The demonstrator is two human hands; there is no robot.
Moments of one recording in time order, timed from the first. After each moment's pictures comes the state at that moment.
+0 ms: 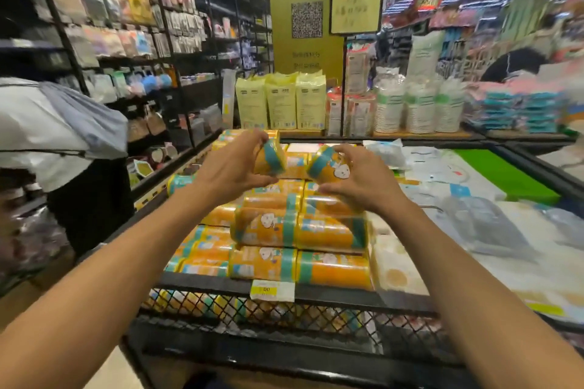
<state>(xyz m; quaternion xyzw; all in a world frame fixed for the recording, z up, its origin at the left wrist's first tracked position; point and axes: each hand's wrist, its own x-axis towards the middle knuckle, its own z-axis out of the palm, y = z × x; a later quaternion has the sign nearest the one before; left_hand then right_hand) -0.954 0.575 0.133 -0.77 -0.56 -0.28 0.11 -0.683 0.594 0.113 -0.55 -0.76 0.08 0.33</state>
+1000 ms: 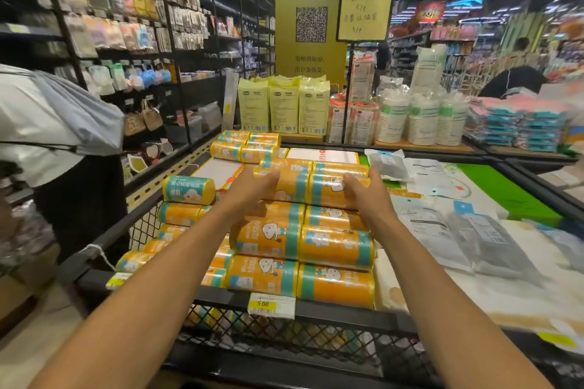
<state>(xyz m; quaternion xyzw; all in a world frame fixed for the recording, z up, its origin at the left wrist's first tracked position) -0.944 0.641 0.072 -0.54 -0.62 -0.45 -0.35 -0.687 0.644 0.060 -0.55 -0.56 0.35 0.50</state>
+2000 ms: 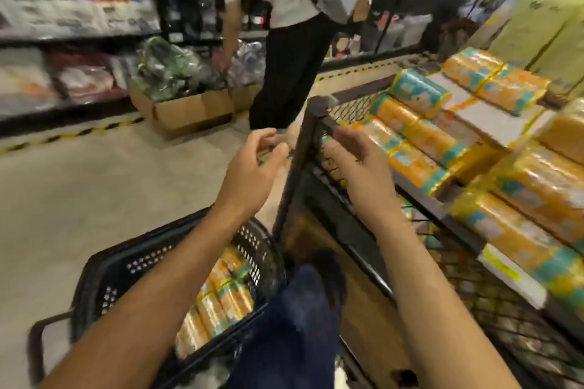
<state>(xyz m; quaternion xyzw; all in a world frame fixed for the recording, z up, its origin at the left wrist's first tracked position) -1.164 0.333 -0.092 -0.30 -0.69 -0.64 -0.15 -1.020 0.461 -0.035 -0.26 -0.81 0.42 0.30</state>
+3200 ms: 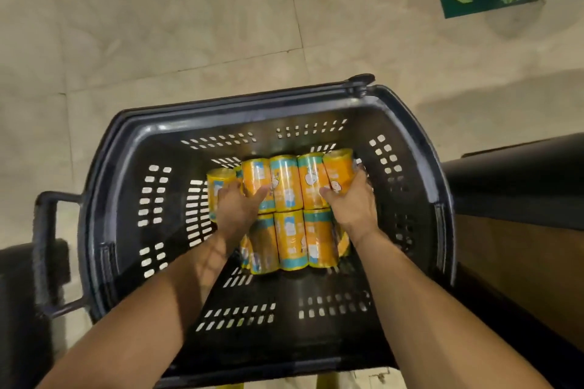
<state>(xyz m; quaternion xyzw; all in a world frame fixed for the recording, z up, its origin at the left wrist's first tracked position) -1.252 0.173 -0.671 0.21 -0.89 -0.31 -0.27 -1.215 0.414 -0.589 -0.38 -0.80 0.42 -0.20</state>
